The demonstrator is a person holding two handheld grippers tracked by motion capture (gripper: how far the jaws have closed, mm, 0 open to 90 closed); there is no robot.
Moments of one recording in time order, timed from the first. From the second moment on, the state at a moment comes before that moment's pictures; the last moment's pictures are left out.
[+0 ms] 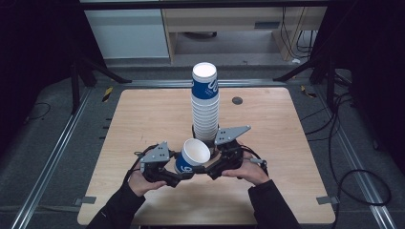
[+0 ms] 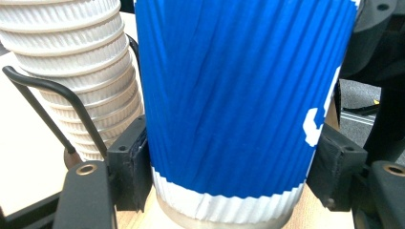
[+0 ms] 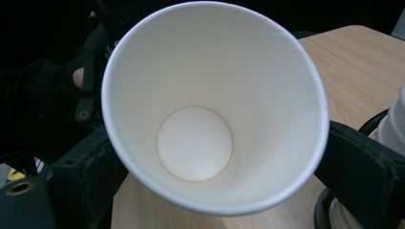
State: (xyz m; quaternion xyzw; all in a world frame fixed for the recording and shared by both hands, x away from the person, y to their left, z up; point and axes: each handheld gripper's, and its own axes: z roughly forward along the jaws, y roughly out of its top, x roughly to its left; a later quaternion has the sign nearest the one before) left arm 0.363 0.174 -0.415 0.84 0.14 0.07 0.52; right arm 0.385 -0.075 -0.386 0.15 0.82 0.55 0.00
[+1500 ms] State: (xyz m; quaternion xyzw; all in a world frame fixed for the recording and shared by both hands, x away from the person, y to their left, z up) left arm 0.362 0.177 -0.419 0.85 0.15 0.07 0.51; right arm 0.384 -0.075 -0.384 0.13 0.82 0.56 0.00
